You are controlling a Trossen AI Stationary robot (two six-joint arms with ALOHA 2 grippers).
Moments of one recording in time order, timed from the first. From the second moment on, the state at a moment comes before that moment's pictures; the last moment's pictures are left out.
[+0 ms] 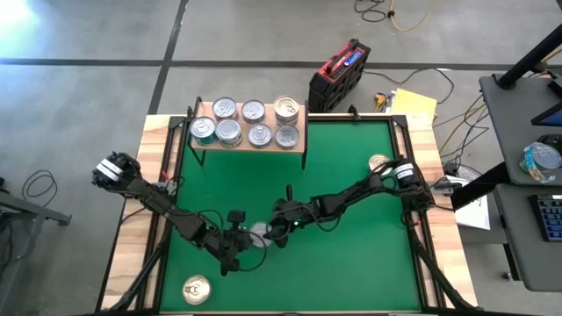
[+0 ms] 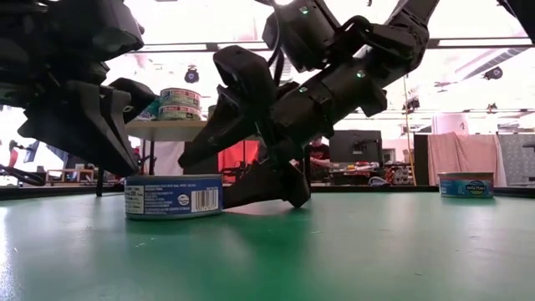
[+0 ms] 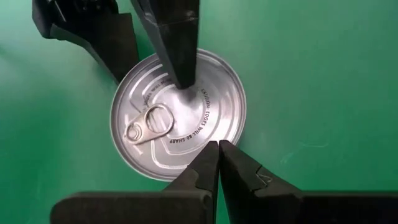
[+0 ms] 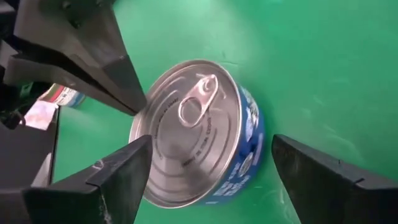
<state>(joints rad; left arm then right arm) -0.60 1.60 0.73 -0.13 -0.42 -0.32 0.17 2.12 1.14 0.42 -0.06 0.80</state>
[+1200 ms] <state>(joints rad) -0.61 1.61 0.67 -0.06 -0.40 -0.36 0.18 2.13 1.26 0.27 0.13 -0.01</state>
